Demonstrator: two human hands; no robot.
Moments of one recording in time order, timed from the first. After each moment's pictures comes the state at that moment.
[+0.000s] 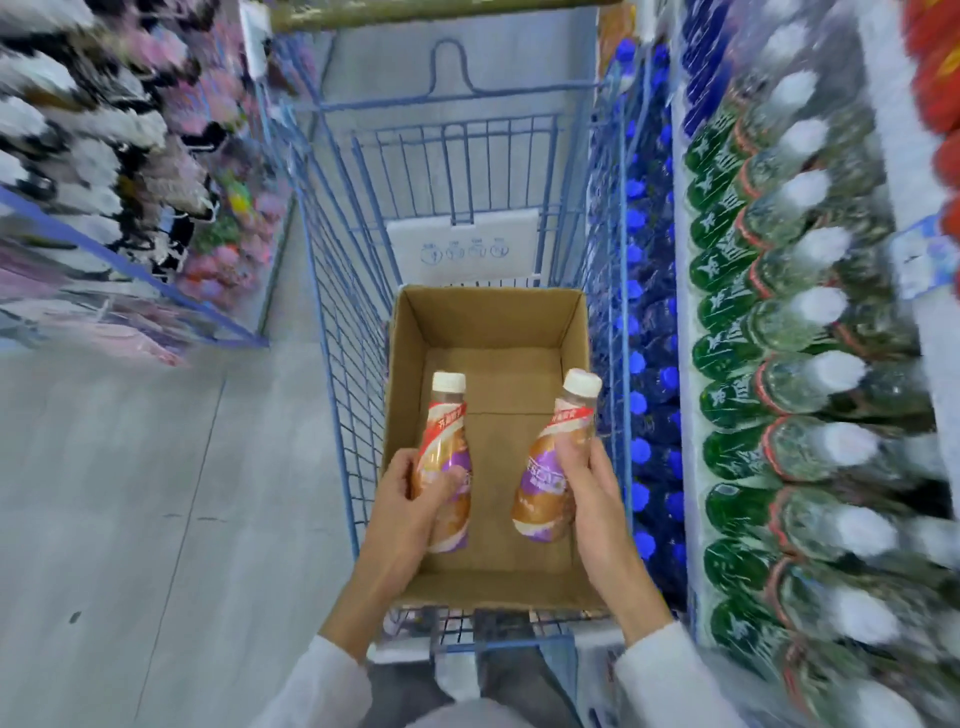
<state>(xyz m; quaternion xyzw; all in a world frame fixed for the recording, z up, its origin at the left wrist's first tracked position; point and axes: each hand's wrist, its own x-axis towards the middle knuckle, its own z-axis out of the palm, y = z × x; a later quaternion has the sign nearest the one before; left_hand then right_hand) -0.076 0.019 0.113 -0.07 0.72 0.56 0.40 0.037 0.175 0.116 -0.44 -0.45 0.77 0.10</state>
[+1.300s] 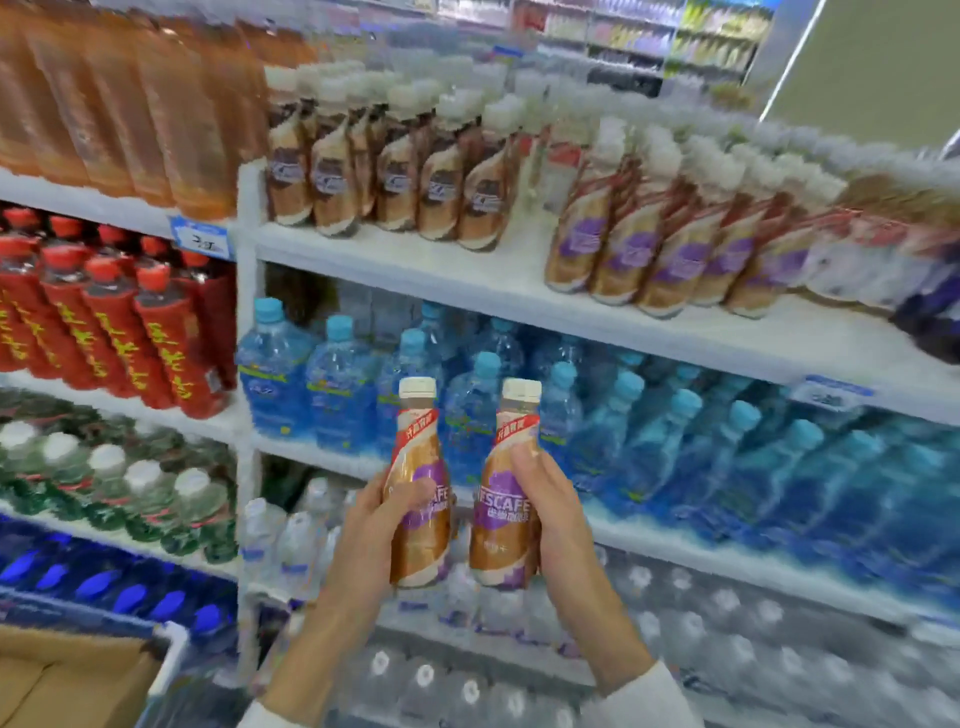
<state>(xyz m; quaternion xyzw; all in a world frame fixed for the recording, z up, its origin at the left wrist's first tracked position) 0.382 -0.074 0.323 0.42 0.37 0.38 0.73 0.528 -0.161 0.357 -0.58 -0.30 0.40 0.64</state>
